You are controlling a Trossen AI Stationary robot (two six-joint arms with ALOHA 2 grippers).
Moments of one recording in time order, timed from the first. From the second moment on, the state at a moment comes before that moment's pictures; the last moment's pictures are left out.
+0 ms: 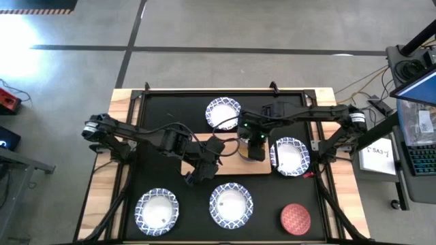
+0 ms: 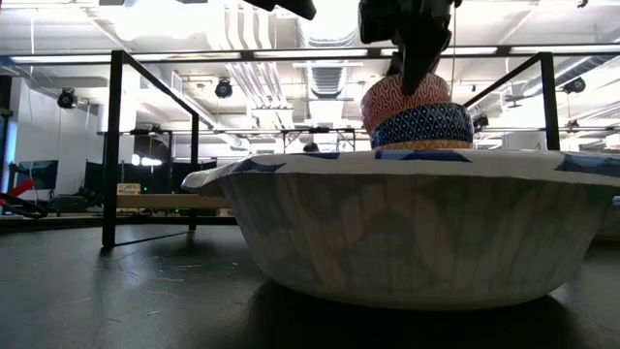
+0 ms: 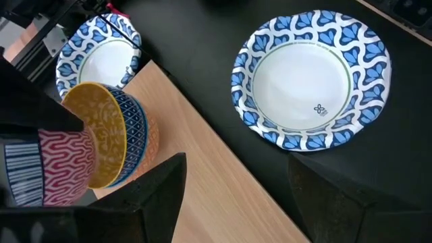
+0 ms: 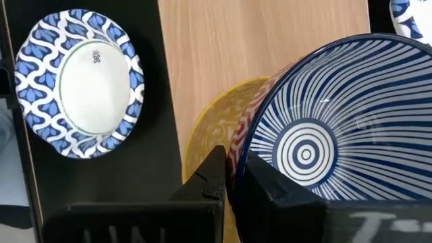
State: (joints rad) left arm -0.22 1.65 1.54 -0.78 0.01 0.55; right arm -0.09 1.62 1.49 -1.11 -0.26 0.08
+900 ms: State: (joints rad) left arm -0.22 1.65 1.54 -0.79 0.02 0.54; right arm 0.13 1.61 1.42 -1.08 0.03 0.21
